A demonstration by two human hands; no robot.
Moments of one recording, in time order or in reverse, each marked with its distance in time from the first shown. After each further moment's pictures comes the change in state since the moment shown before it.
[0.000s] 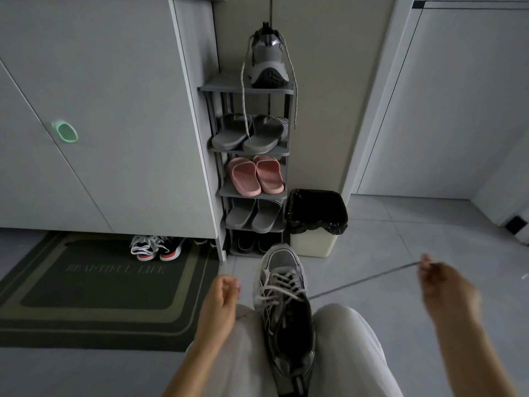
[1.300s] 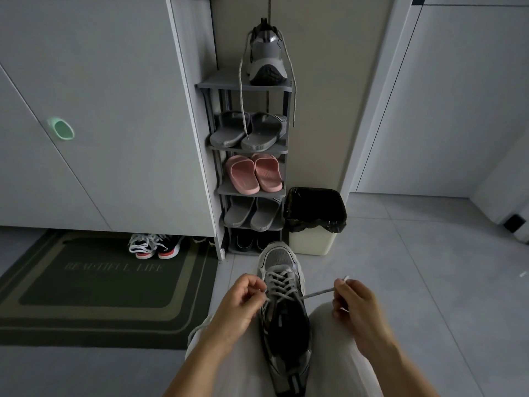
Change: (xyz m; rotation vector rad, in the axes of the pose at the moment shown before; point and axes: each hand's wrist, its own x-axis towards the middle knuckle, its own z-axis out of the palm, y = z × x) left_hand -0.012 0.034 0.011 -0.303 -0.329 -0.127; right_hand -0.054 0.035 0.070 -0.058 -0.349 0.157
